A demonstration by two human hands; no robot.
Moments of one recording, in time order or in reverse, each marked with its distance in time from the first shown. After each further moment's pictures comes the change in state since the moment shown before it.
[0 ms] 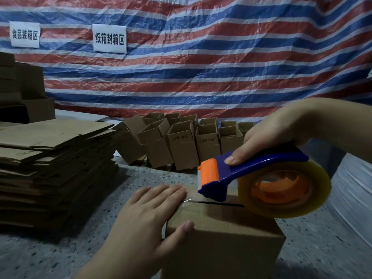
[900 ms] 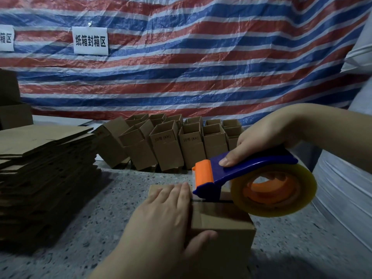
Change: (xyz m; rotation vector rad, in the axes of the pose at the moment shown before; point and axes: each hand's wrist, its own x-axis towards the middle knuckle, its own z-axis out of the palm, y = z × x) left_hand 0.037 0.059 0.014 0.402 -0.299 0.059; right_hand -0.023 0.022 0.004 -0.021 -0.144 0.008
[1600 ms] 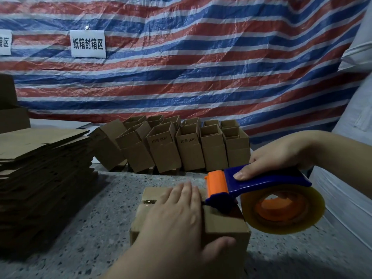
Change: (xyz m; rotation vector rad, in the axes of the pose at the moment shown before) left_hand 0.018 0.023 -0.011 0.017 -0.153 -0.007; right_hand 0.006 0.043 0.026 0.057 0.027 0.010
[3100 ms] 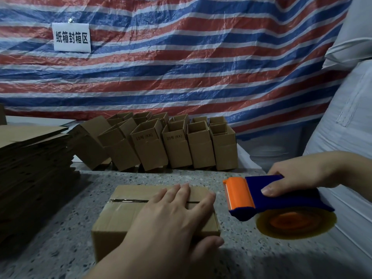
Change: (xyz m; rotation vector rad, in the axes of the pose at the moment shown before) left_hand 0.011 0.016 0.011 -0.088 0.180 0.210; right_hand -0.003 0.089 0.022 0.091 0.041 -0.144
